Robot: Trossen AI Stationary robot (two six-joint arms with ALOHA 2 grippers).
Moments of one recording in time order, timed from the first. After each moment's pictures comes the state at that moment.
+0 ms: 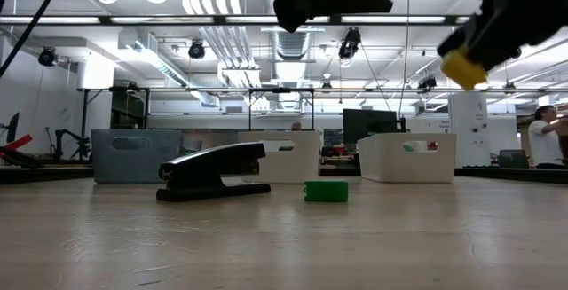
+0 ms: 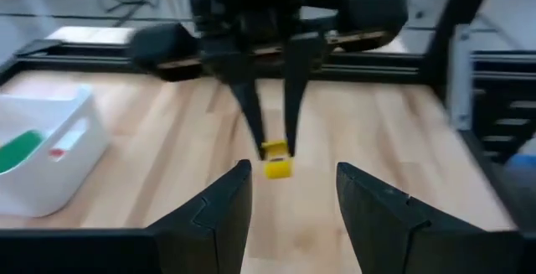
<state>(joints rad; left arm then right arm) -0.32 1.83 1.30 0.19 -0.35 -0.17 0.44 1.09 0.55 -0.14 0.15 0.40</state>
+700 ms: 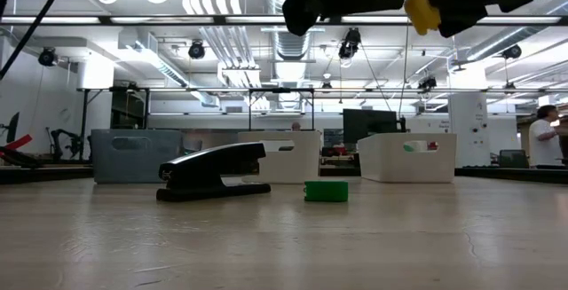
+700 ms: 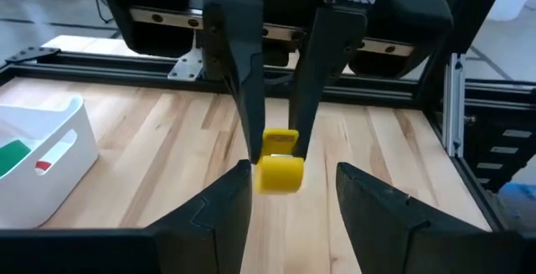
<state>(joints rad) -0.31 1.86 1.30 0.28 -0.33 -0.19 0.53 1.10 0.55 0.12 0.40 0.14</state>
